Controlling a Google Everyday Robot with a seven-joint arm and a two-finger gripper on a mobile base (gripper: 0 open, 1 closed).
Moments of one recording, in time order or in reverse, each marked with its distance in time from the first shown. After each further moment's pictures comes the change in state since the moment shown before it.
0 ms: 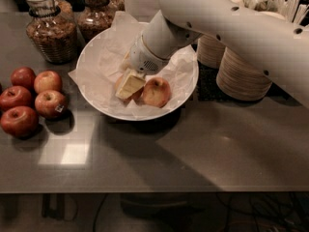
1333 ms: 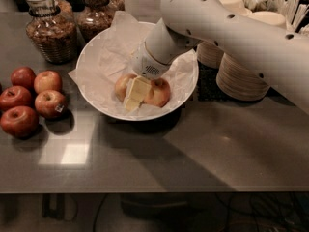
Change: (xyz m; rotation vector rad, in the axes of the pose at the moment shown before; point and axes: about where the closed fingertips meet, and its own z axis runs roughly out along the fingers) arm 0.020 -0.004 0.014 -0.012 0.013 0.051
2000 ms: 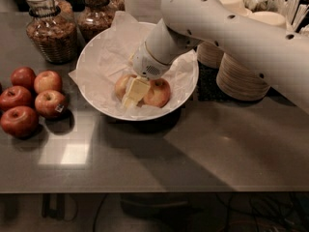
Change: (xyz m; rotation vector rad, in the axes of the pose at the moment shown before) arm 0.000 0.000 0.000 0.000 0.000 0.000
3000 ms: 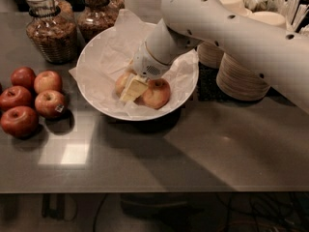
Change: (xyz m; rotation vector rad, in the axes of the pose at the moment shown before) arm 0.000 0.000 0.000 0.000 0.000 0.000
